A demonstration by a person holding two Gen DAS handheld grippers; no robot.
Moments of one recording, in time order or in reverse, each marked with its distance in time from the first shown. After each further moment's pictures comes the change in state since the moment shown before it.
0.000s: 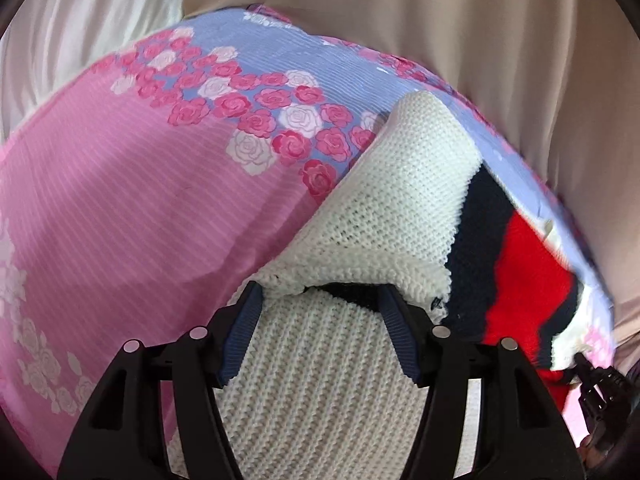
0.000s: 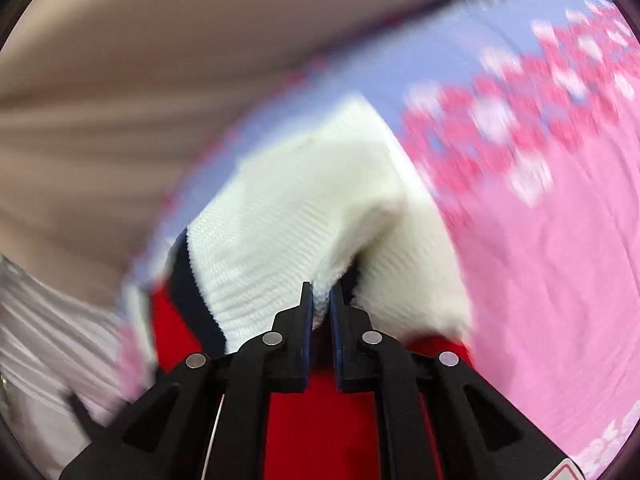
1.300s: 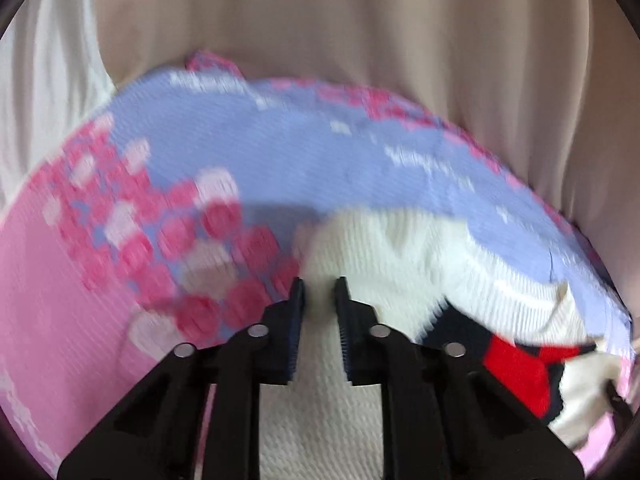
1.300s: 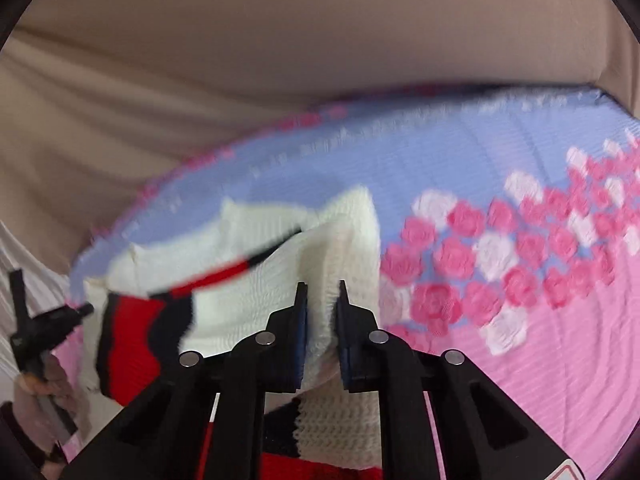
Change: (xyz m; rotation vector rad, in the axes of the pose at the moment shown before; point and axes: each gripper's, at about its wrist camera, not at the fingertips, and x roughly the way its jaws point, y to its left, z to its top) left arm 0.049 -0.055 0.101 0.104 -0.075 0.064; right arm -0.030 0.018 0.077 -0.258 -0.223 -0.084
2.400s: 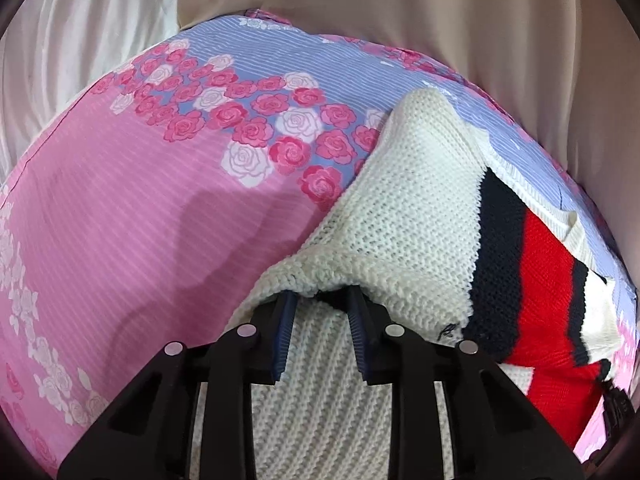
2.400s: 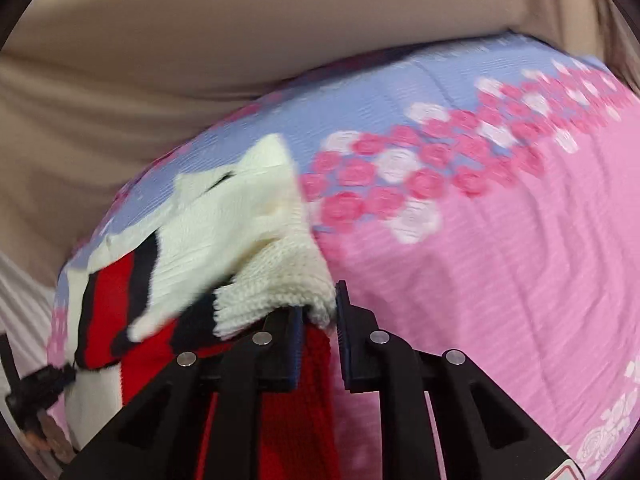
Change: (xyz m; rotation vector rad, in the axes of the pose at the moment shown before) left arm -0.032 0.045 -0.097 -0.045 0.074 0.021; right arm -0.004 -0.076 -0.084 0.171 0.114 -0.096
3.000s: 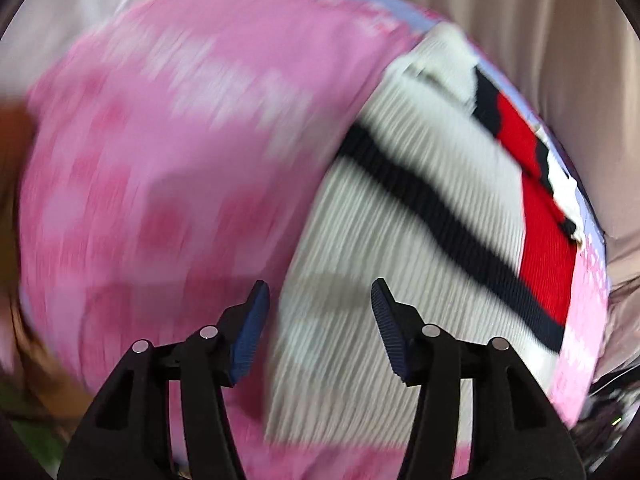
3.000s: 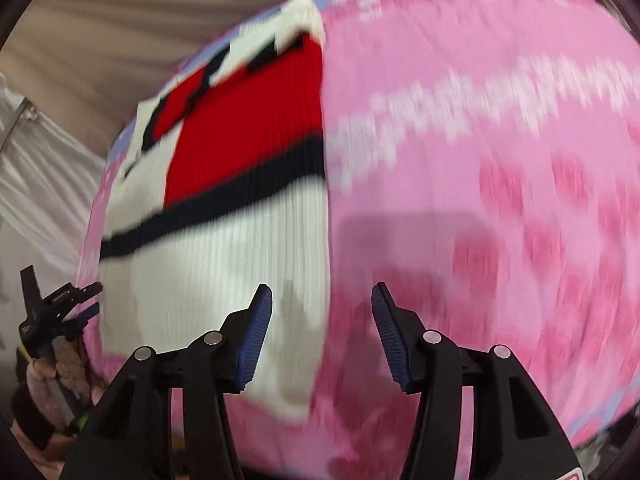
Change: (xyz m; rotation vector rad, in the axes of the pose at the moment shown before) left arm -0.127 0.123 -0.199 -0.129 0.191 -0.101; right arm -0.157 -0.040 -0.215 -0.108 0.316 0.143
